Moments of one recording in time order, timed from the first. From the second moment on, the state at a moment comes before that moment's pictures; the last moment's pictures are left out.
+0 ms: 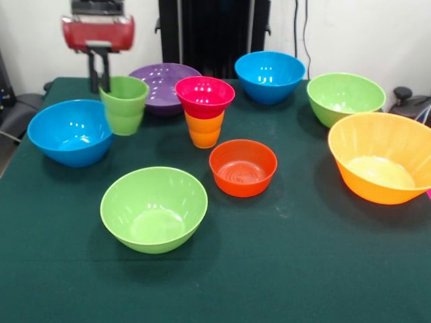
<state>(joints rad) -1.07 -0.88 0.62 2.00 -0.74 0.28 1.78</state>
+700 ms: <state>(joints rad) -1.21 -1.12 0.74 2.16 -0.46 0.39 1.78</state>
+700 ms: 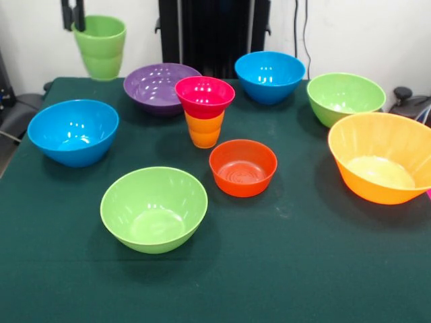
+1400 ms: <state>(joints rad) -1.26 -1.26 0.90 2.32 -0.35 0.41 1.78</state>
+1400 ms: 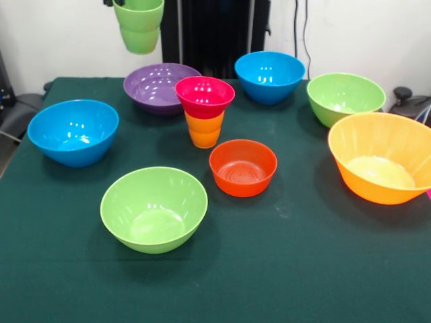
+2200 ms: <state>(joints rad) -1.21 -1.21 0.90 2.32 -0.40 0.41 1.78</state>
